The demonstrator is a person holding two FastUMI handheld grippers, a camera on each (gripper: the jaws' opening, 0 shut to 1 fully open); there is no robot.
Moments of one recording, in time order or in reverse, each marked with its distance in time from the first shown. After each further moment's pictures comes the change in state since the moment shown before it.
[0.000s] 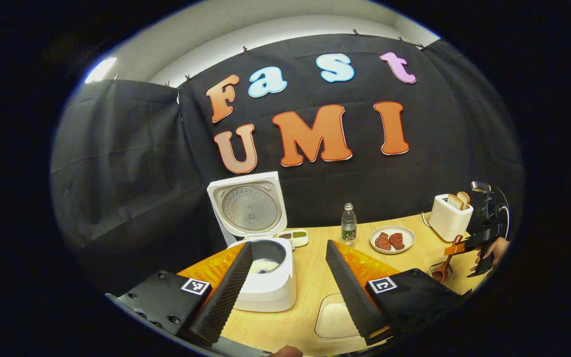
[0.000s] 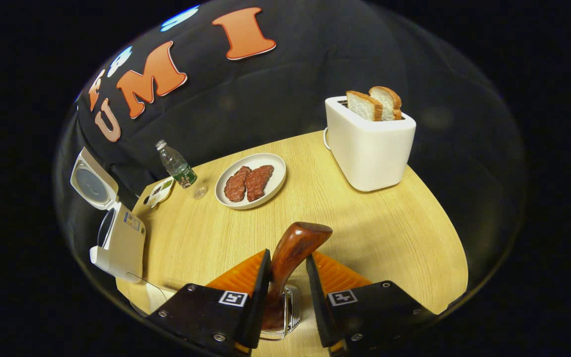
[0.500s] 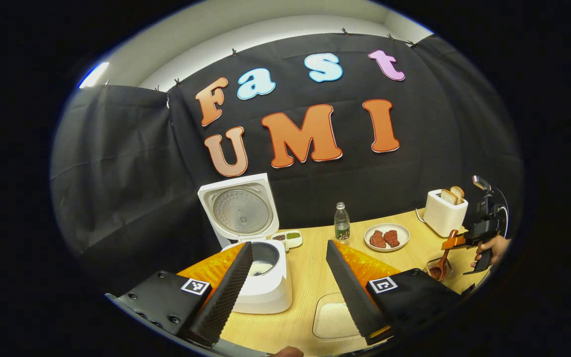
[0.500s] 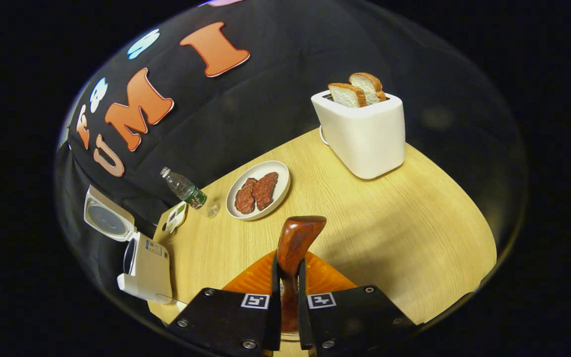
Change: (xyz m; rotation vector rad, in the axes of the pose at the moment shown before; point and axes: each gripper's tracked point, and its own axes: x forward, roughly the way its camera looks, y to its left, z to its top) left arm 0.001 -0.005 -0.006 0.017 0.000 -0.027; right arm -0.001 0.005 -0.002 0.196 -0.013 0.049
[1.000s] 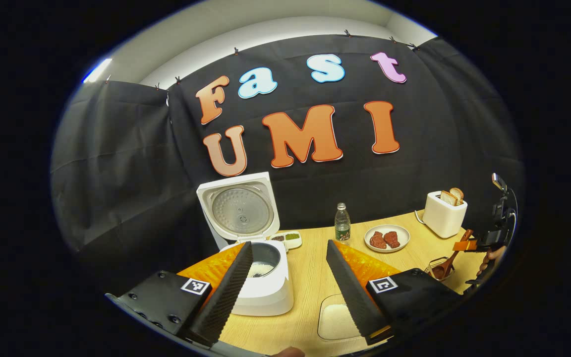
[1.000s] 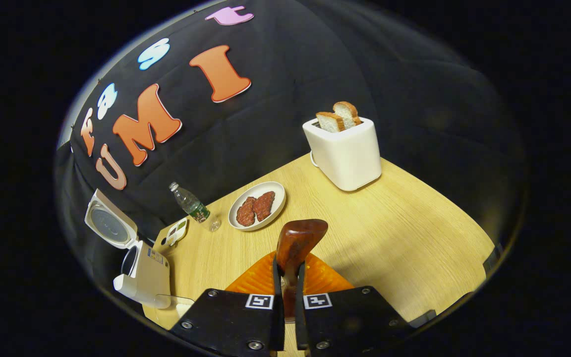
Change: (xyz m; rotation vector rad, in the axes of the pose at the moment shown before) left arm 0.014 0.007 0.000 -0.008 -0.027 -0.041; right arm -0.051 0.003 -0.012 0.021 -0.203 -0.038
